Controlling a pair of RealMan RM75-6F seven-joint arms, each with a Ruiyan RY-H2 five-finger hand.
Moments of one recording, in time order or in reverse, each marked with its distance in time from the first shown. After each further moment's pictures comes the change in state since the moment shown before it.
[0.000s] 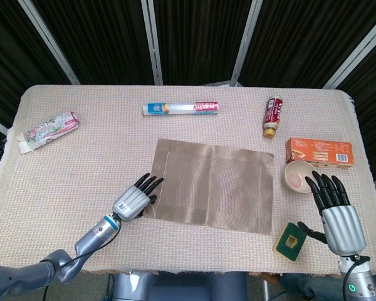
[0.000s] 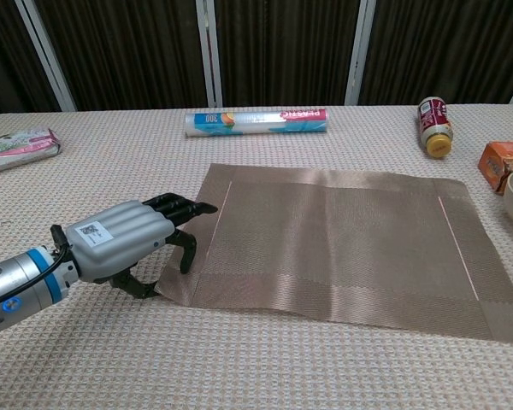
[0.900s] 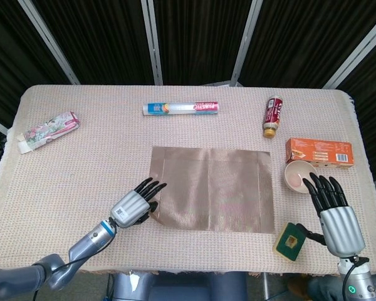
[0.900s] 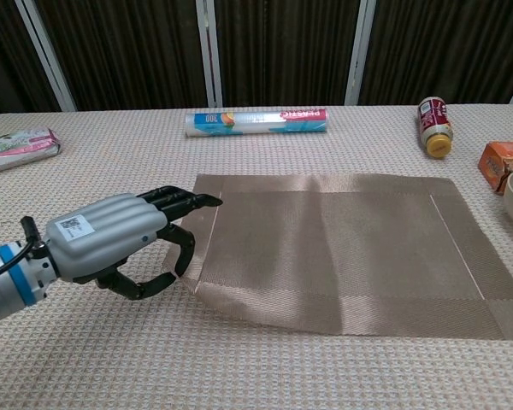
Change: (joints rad) left arm 0.010 0.127 0.051 -0.209 0.049 0.068 -0.035; right arm -0.010 0.007 0.000 -0.006 -0.028 -0.008 0.000
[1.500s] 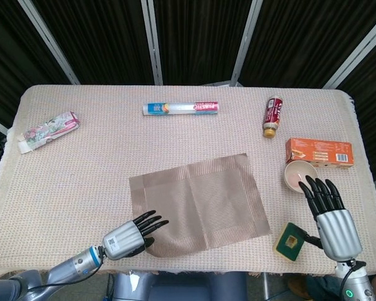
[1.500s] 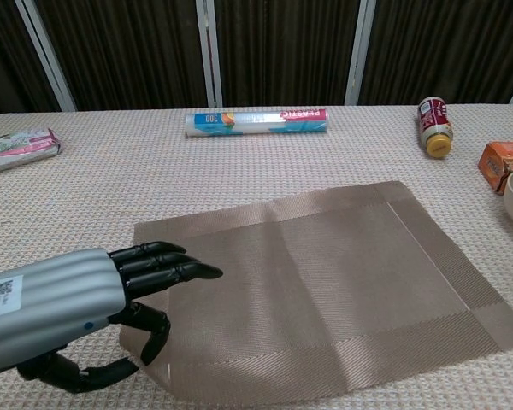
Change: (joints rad) left arm 0.035 0.128 0.193 -0.132 0.225 0.112 -0.017; right arm -0.012 -0.010 -0.009 -0.013 -0.036 0.007 -0.037
